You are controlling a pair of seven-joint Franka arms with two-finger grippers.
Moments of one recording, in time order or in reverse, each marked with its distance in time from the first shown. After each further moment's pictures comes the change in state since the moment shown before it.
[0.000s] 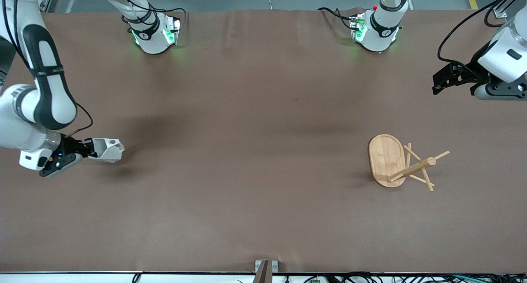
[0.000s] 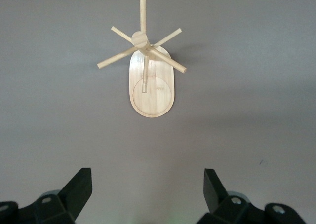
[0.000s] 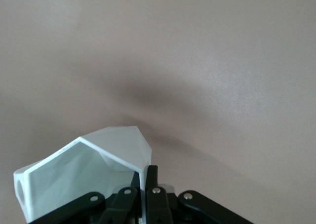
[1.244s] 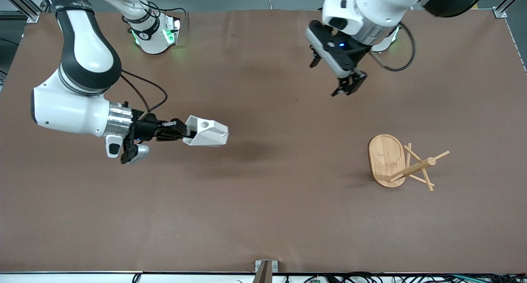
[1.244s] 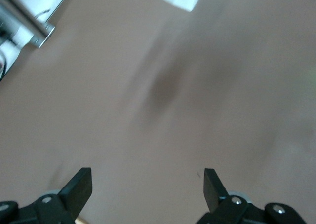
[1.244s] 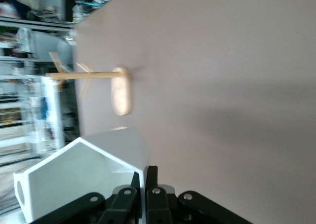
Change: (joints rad) left arm -0.406 0.083 -0.074 -0.001 -0.216 0.343 0.592; right arm 0.214 -0.099 0.279 0.139 0.820 -0.188 0.593
